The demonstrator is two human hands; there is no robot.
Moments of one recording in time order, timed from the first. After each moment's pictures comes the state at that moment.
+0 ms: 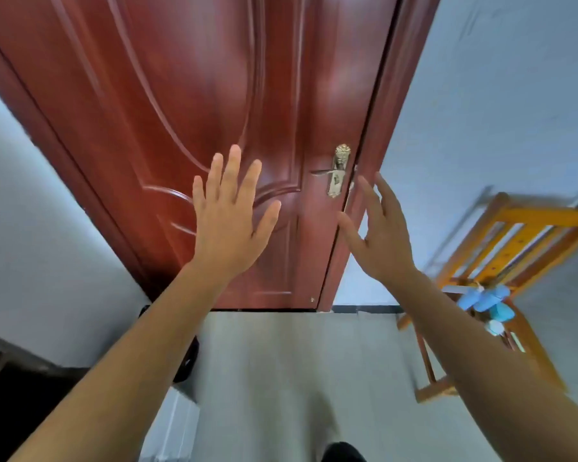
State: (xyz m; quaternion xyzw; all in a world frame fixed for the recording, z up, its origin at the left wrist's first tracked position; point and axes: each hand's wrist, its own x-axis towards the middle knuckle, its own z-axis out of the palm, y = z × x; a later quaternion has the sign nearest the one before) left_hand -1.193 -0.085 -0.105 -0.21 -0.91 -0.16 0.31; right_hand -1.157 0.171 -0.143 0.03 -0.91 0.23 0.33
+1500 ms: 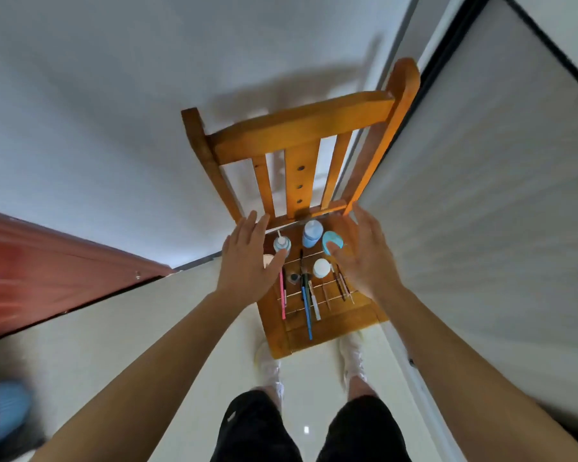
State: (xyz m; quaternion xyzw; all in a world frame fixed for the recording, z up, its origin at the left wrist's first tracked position) left_hand -1.214 0.673 -0.408 -0.29 -0.93 -0.19 -0.14; right_hand -1.095 0.867 -0.426 -0.33 -0.89 0.32 0.03
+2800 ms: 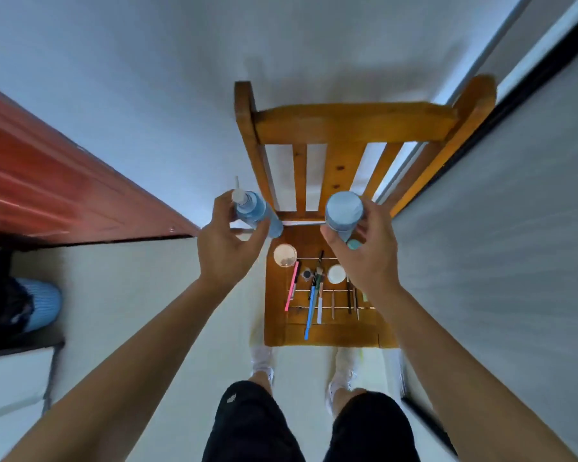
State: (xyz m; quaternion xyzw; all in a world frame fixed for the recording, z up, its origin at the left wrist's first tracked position) left_hand -1.195 0.659 -0.382 -0.08 -0.90 -0.42 0.05; right_hand -1.125 0.874 -0.420 -0.17 -0.85 0.48 0.12
